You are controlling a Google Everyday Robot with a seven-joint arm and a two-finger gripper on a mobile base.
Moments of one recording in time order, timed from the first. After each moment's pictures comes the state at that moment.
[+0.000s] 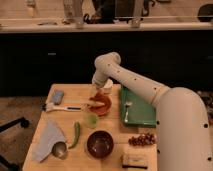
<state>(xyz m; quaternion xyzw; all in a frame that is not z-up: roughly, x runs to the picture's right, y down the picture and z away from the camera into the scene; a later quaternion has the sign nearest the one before) -0.061 0.008 0.868 -0.30 -0.11 0.23 0.92</state>
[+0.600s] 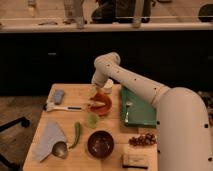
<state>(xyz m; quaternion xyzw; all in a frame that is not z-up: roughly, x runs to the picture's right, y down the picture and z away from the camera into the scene) -0.063 0.009 0.863 -0.30 -0.11 0.22 0.92</state>
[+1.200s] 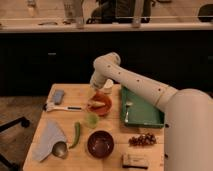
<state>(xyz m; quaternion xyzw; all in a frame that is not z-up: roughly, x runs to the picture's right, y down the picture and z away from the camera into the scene) -0.075 0.013 0.835 -0.29 -0.13 0.21 0.92</state>
